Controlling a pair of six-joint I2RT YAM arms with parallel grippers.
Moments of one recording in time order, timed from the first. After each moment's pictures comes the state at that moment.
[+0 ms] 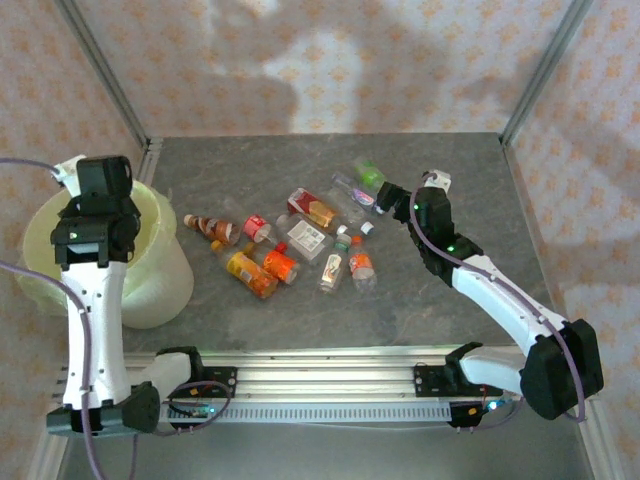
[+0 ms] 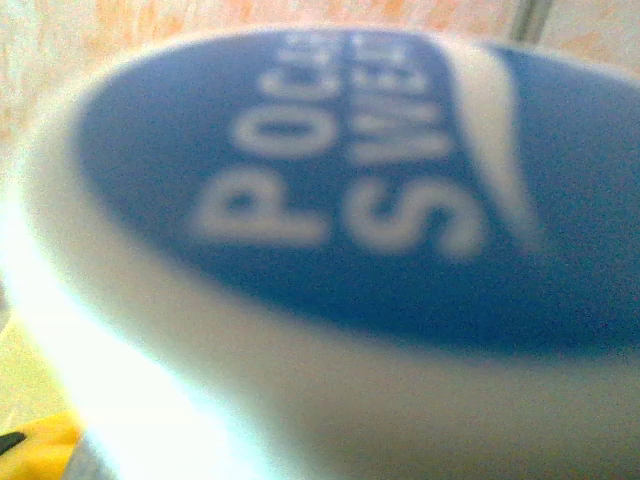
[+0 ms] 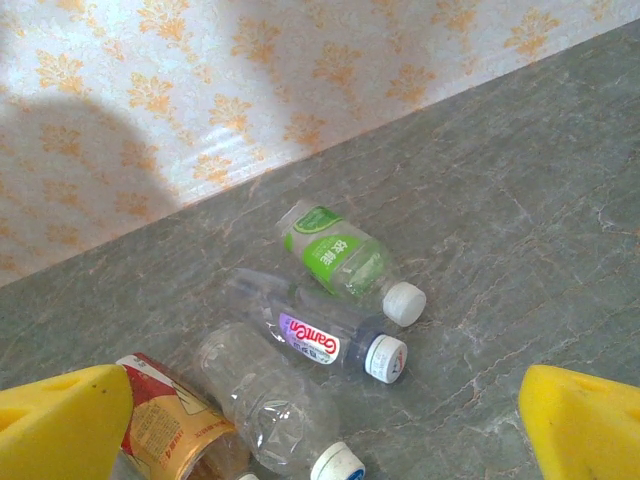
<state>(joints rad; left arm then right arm) 0.22 1.07 1.48 -1.16 -0.59 -0.34 0.43 1.17 0.82 -0.04 0.30 0.57</state>
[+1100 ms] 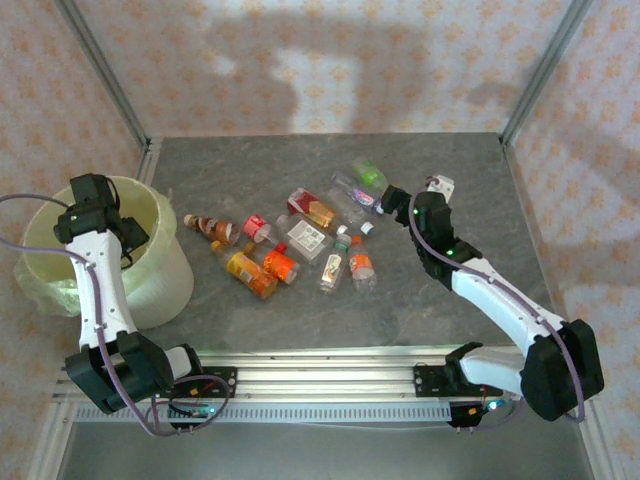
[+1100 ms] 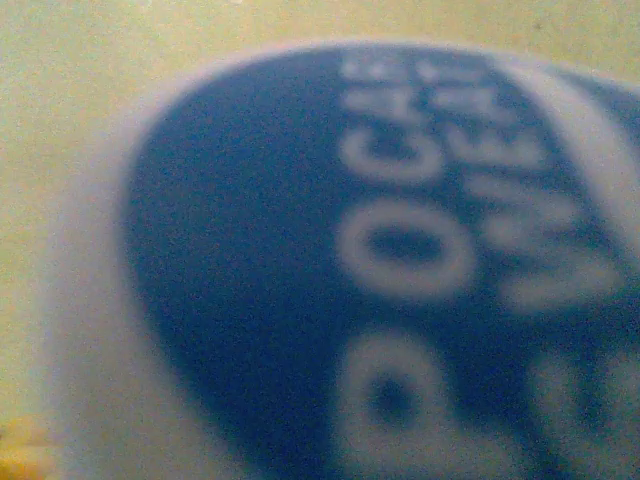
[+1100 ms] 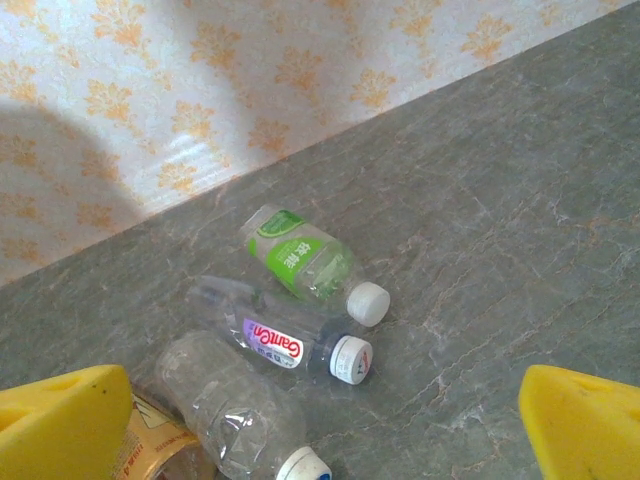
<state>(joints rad) 0.49 1.22 1.26 -1.17 -0.20 -0.35 0.43 1.17 0.77 -0.02 0.37 0.58</state>
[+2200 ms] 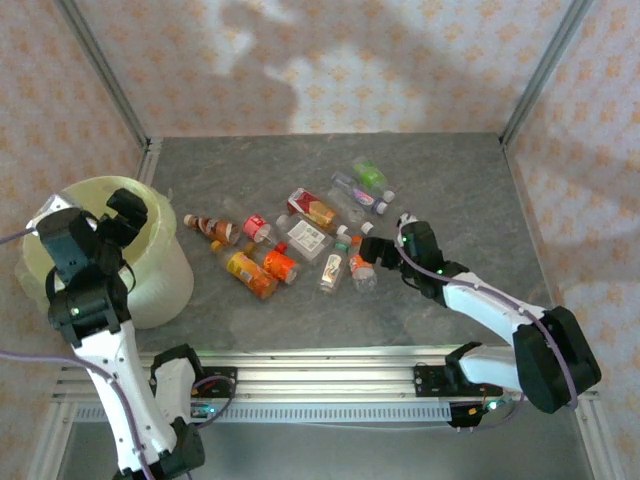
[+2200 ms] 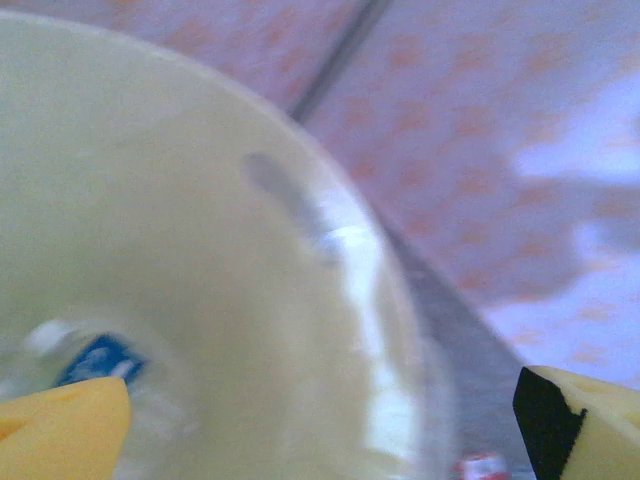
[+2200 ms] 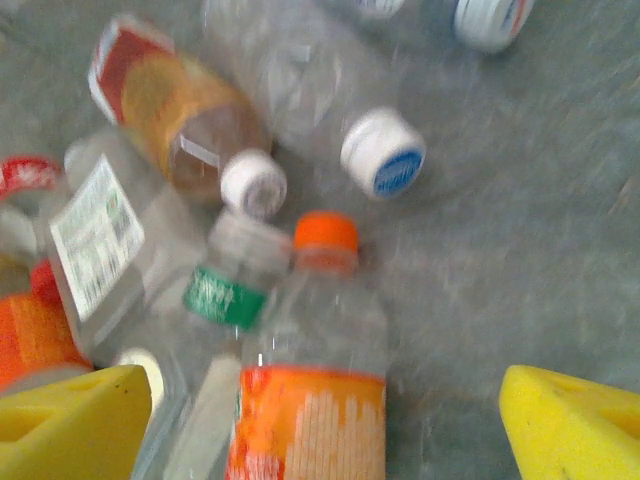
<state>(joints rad) 0.49 0.74 1.23 -0.88 0.10 -0.61 0.48 1.20 0.53 0.01 -0.11 0.57</state>
